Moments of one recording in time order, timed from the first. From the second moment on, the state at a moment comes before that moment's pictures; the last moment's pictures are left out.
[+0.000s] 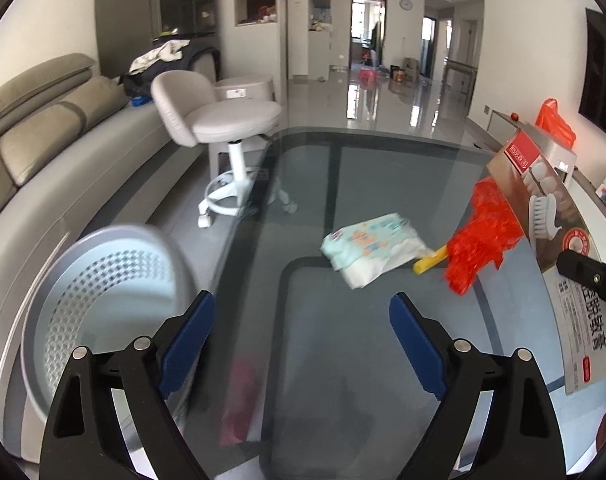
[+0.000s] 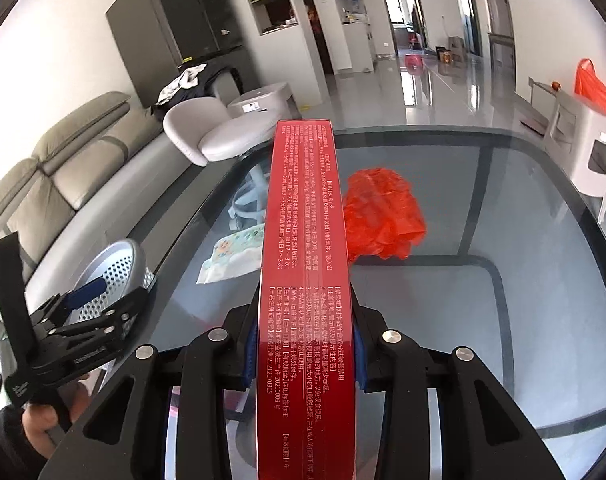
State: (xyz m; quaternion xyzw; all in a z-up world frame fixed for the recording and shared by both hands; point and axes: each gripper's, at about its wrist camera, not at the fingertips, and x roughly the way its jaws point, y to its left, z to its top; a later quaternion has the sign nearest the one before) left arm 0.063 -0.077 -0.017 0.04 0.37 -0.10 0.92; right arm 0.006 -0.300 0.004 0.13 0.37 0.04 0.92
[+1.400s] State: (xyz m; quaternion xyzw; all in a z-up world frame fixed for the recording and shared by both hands) left arm 0.148 -0.147 -0.062 0.04 0.41 -0.13 0.90; right arm 0.004 -0.315 0.020 0.15 0.35 0.06 0.92
